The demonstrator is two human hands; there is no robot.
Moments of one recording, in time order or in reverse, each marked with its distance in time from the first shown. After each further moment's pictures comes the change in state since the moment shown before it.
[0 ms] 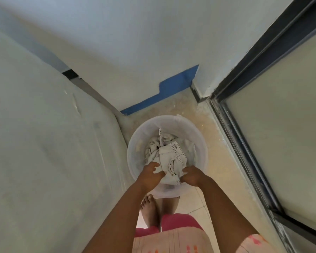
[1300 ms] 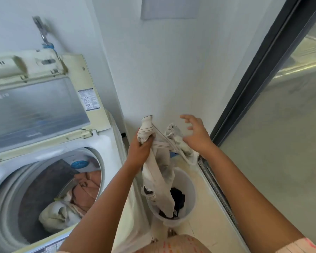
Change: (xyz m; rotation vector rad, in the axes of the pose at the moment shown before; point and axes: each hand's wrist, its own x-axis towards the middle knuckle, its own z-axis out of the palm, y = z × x) left_hand -0.402 0.158 -0.182 -0.467 0.410 0.935; right_hand -0.465 -0.208 -0.131 0.297 0.768 -0.787
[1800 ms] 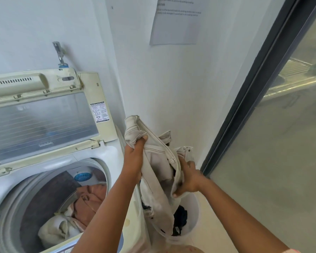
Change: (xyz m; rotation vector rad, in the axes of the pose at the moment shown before) left_hand -0.021 0.032 -0.029 -0.393 0.134 -0.093; right_hand -0.046 0.057 0.054 -0.552 -0.429 0.179
